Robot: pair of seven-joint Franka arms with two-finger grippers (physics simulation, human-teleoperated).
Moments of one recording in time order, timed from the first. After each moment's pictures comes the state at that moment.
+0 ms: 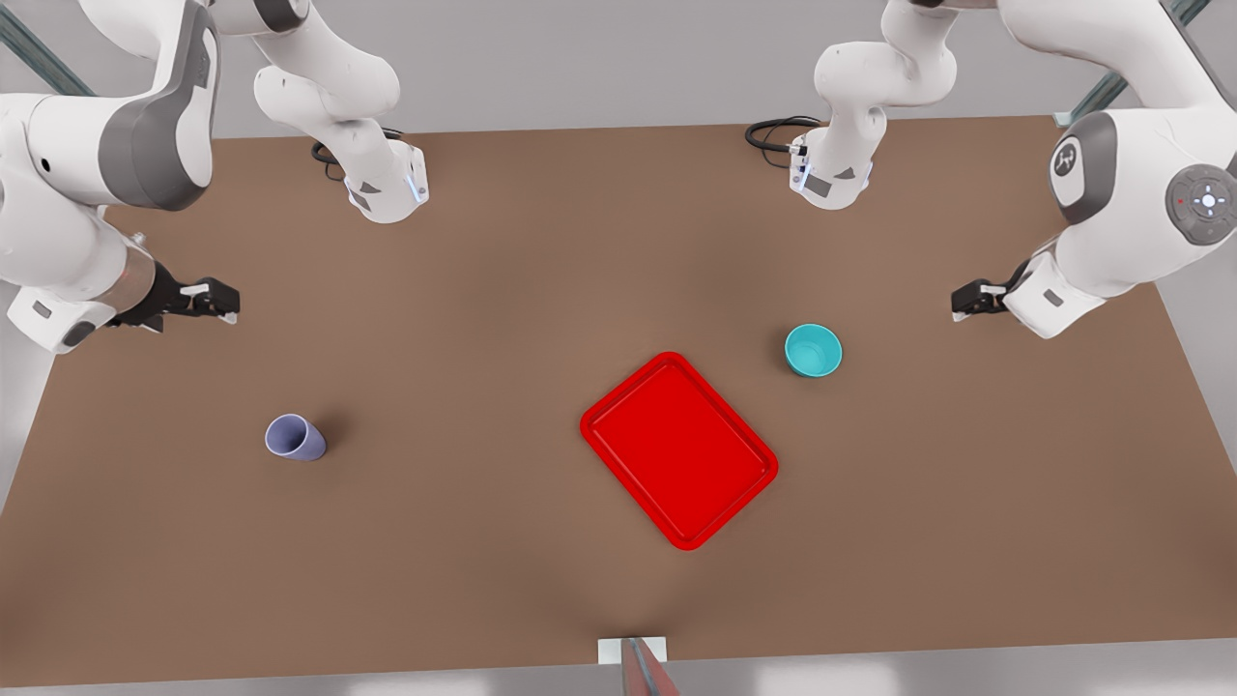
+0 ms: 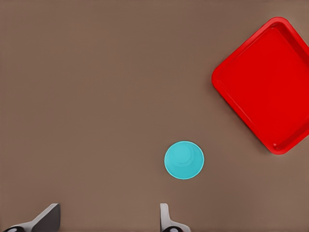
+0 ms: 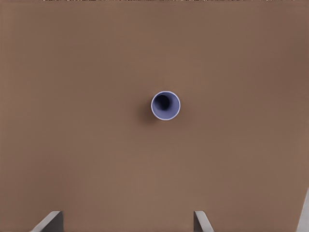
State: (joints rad) left arm -0.09 0.12 0.07 -1.49 0.00 1.47 0.07; right arm 0.10 0.15 -0.11 -1.32 -0.07 1.33 -0.15
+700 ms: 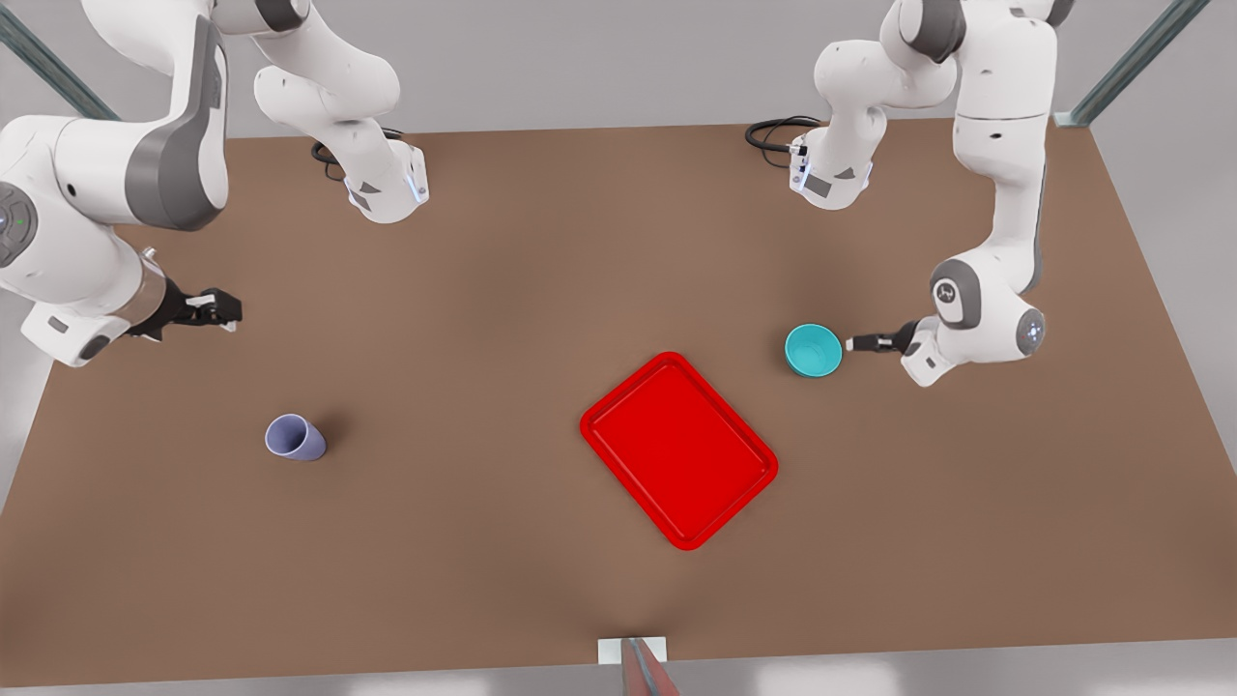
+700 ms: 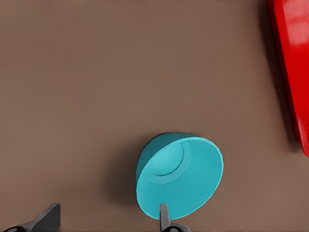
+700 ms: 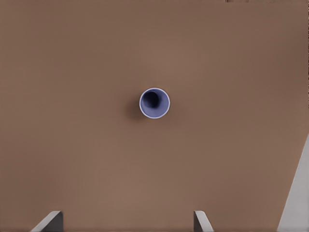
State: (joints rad) left arm -0.17 0.30 0.24 -2.21 -0.48 2.09 0.38; right arm 0.10 0.15 -0.11 -1.38 -0.14 1.37 -0.19
